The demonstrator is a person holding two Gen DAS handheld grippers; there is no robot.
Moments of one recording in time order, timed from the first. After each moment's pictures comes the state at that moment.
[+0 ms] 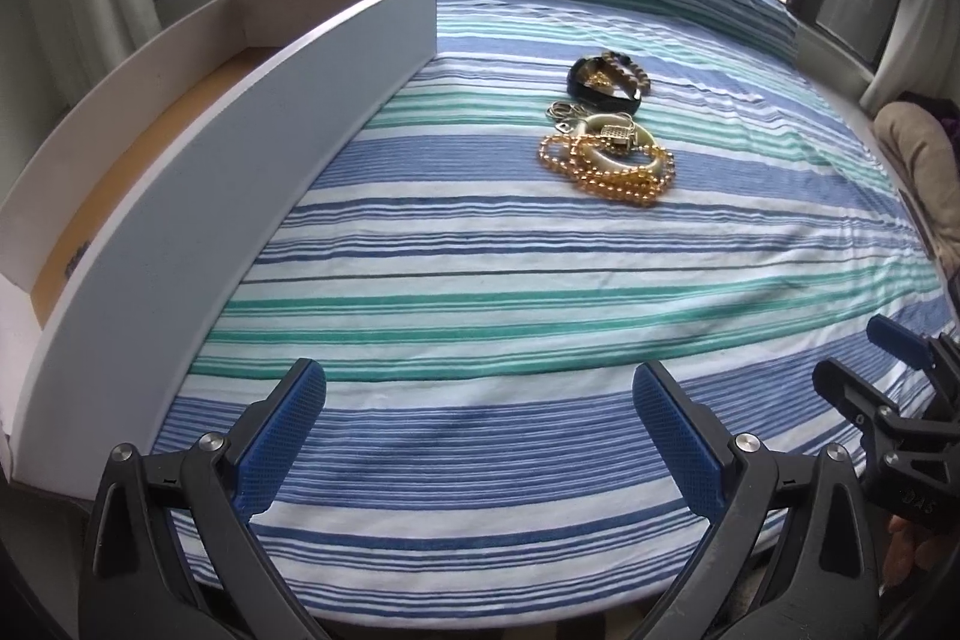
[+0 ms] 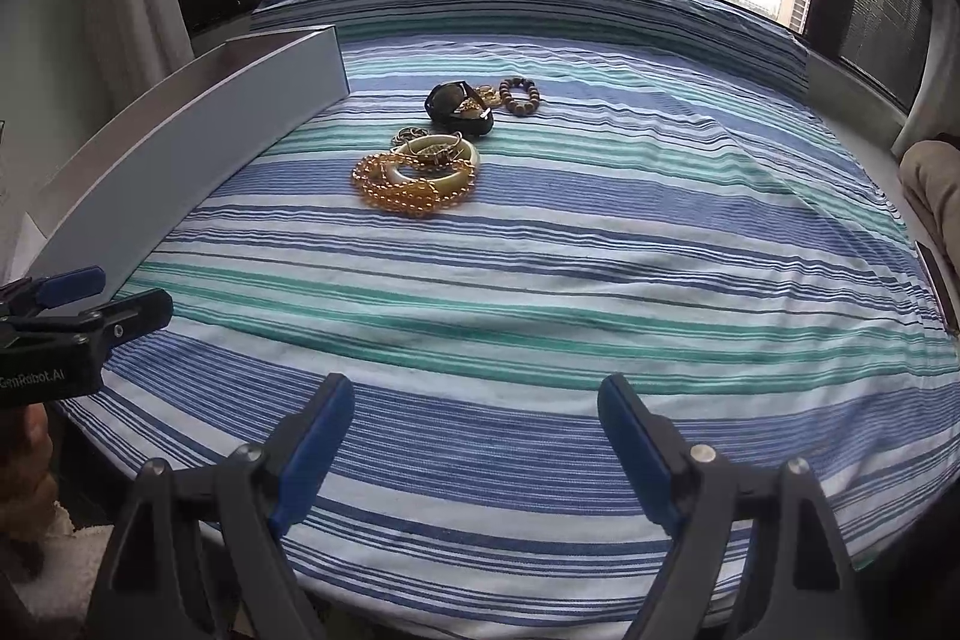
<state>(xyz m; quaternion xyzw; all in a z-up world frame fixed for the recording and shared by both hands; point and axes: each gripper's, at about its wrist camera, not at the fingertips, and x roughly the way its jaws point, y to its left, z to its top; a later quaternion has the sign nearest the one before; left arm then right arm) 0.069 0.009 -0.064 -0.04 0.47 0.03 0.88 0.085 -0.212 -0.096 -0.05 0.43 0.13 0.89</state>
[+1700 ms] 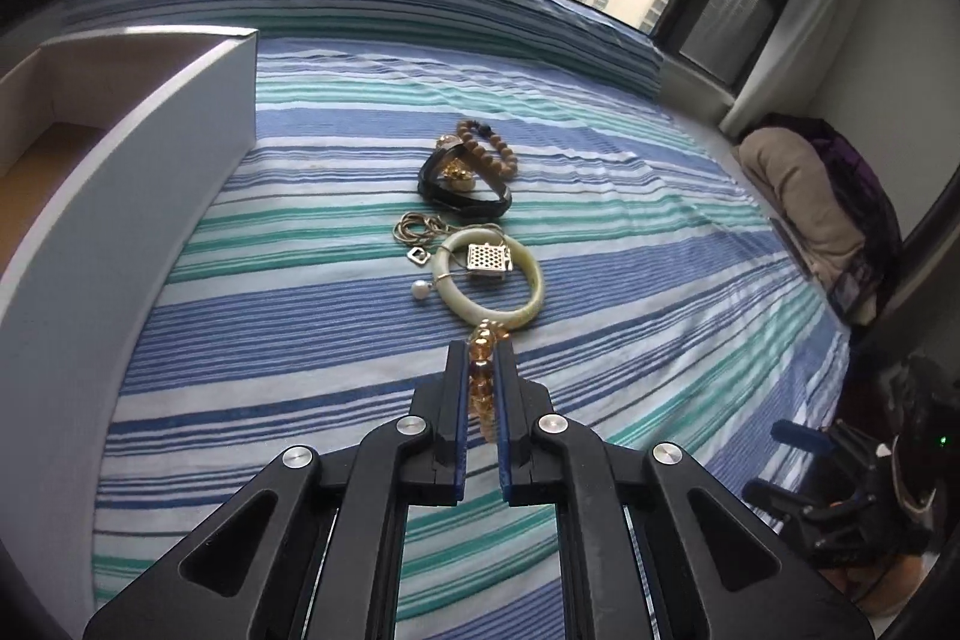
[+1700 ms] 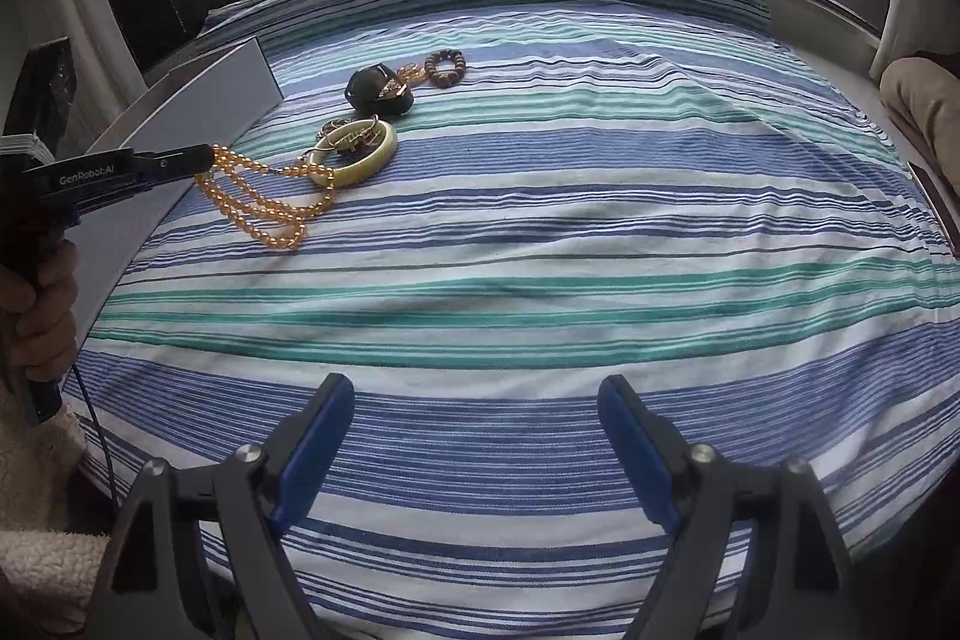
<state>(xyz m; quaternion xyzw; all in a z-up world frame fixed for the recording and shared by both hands) 0.172 0.018 -0.056 -0.10 0.42 -0.18 0.88 0.102 -0.260 -0.120 0.01 0.46 0.11 0.88</state>
